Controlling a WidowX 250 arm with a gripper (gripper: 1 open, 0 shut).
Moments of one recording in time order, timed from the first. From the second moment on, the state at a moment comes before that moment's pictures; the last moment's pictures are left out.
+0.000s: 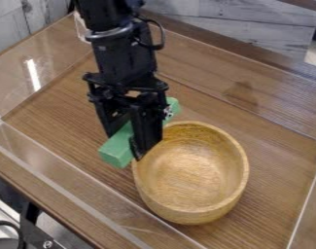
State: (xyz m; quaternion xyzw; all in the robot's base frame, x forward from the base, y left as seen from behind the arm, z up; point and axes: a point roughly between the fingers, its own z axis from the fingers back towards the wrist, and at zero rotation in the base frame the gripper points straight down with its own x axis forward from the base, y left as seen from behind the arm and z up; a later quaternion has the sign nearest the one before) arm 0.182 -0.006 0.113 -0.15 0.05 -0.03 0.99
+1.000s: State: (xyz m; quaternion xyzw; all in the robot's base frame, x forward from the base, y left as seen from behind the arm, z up) arm 0.181 -0.001 0.113 -0.16 0.04 -0.04 0.99
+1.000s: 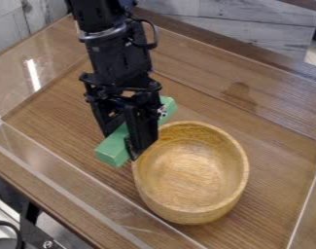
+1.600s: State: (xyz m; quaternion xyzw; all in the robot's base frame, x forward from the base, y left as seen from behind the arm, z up) arm 0.181 0.001 0.114 -0.17 0.04 -0.03 0.98
